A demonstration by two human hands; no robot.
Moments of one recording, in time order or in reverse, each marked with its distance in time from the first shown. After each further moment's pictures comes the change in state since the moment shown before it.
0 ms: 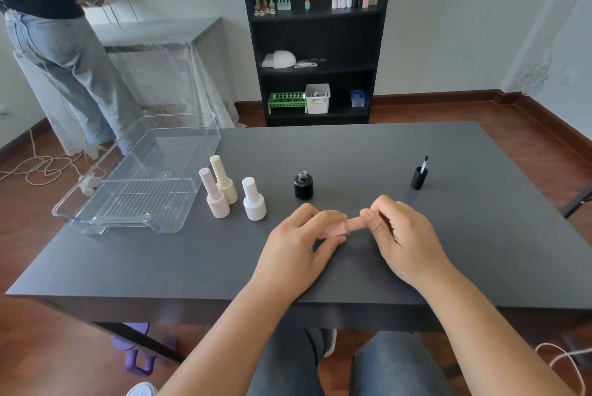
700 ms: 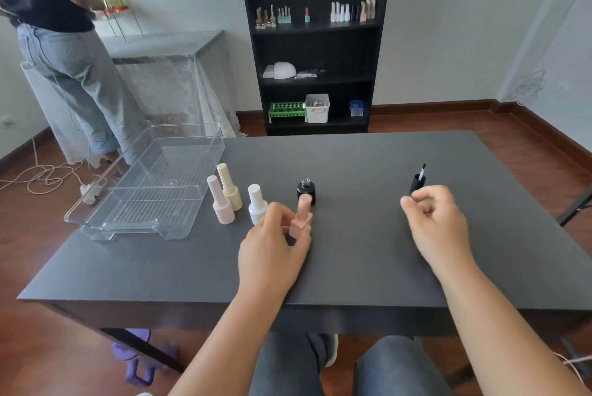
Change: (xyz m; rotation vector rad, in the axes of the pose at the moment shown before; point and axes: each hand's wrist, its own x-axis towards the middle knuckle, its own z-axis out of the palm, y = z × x) left_hand -0.009 -0.017 -0.008 0.070 0.172 -0.530; right_hand 0.011 0.036 -0.009 0.181 0.311 0.544
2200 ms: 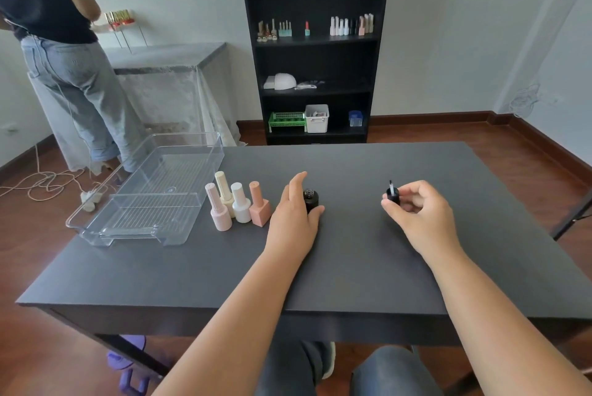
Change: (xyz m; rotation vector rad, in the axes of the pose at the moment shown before) left_hand 0.052 0.021 0.040 -0.006 -0.169 0.100; right_hand 0.022 -0.006 -0.001 0.170 -0.121 -0.048
